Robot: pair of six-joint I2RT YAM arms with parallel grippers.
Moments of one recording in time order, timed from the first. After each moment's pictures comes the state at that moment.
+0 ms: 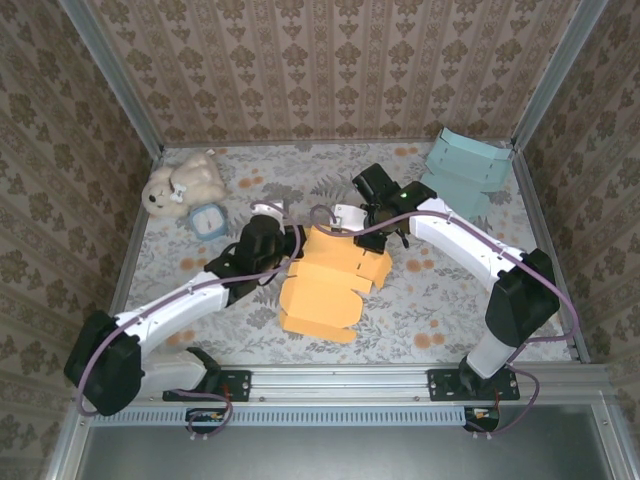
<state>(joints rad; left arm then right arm) -0.72 1.19 0.70 0.03 -0.10 -0.59 0.58 1.66 1.45 -0.92 -0.10 -0.76</state>
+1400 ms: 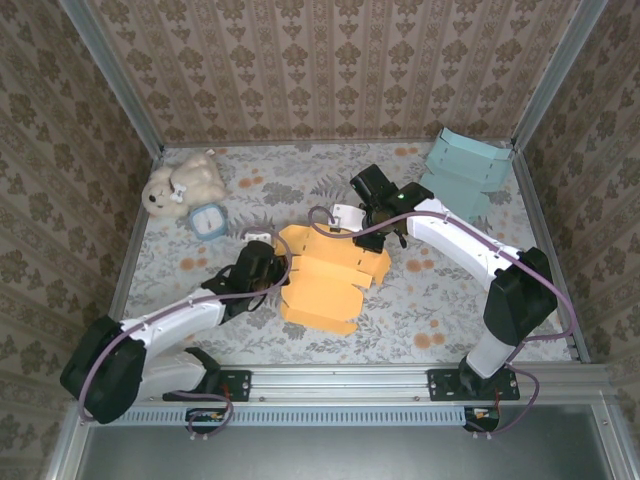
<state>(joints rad) -0.70 1.18 0.48 0.00 -0.13 -0.64 0.59 1.67 1.44 -0.89 -0.06 -0.75</state>
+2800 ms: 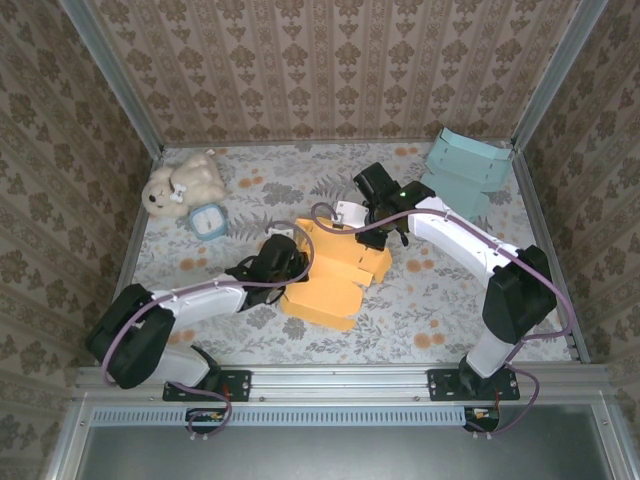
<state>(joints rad) -0.77 1.35 0.59 0.07 -0.09 -0.67 0.57 1.68 1.44 -0.87 -0.05 -0.75</state>
